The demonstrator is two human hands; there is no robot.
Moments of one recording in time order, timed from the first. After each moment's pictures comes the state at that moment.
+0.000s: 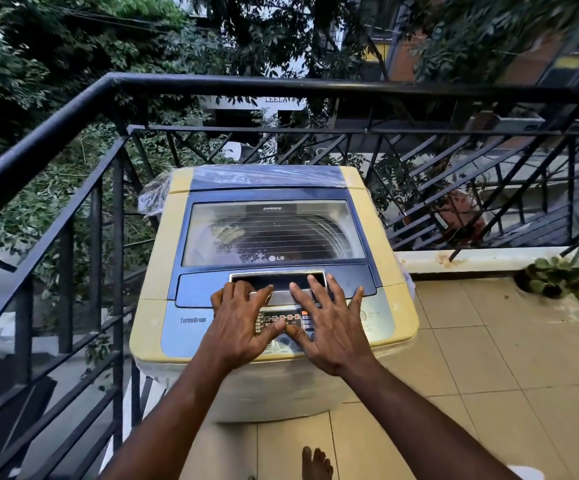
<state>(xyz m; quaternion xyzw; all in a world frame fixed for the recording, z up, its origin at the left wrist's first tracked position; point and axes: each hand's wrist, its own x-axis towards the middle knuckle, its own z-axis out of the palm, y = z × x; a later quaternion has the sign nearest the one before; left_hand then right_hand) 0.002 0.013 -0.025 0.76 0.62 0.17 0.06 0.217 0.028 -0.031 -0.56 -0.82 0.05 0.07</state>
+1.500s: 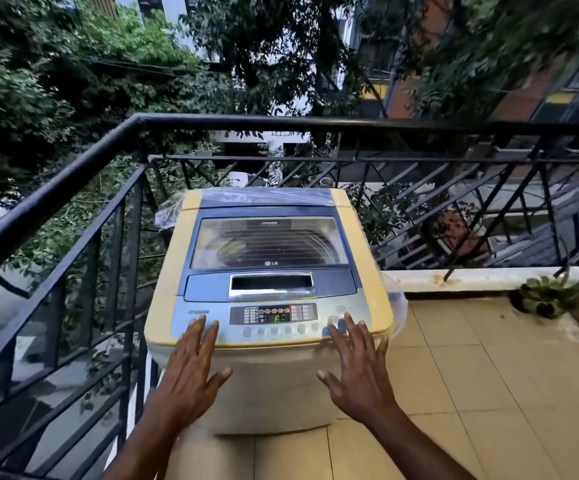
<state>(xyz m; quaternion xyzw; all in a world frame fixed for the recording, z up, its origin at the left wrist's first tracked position) -0.037 -0.113 -0.026 0.73 0.66 0.15 0.09 0.289 -0.070 -0.032 -0.62 -0.77 0.09 0.05</state>
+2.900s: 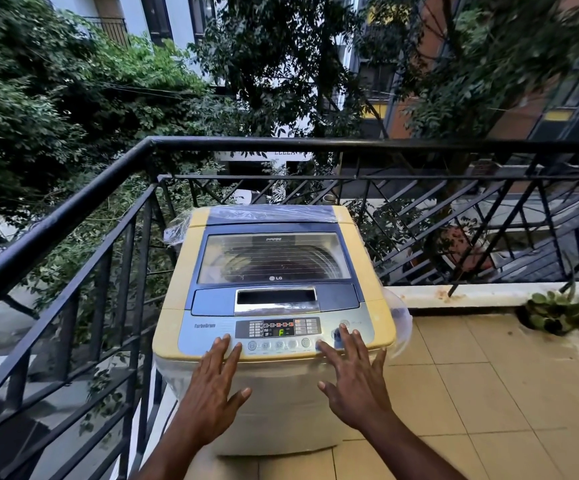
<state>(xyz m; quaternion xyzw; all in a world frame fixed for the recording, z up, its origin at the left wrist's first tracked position) -0.020 -0.111 -0.044 0.74 0.66 0.09 0.10 0.274 -0.061 -0.032 -0.63 -0.78 0.07 0.03</state>
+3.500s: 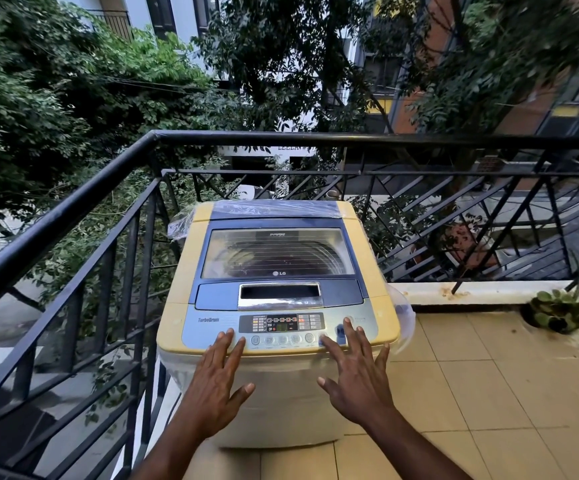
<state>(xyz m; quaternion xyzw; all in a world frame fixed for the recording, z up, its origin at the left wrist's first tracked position) -0.023 -0.111 -0.048 0.75 0.65 0.09 0.09 0.273 -0.062 -0.028 -0.63 -0.77 0.08 0.02</state>
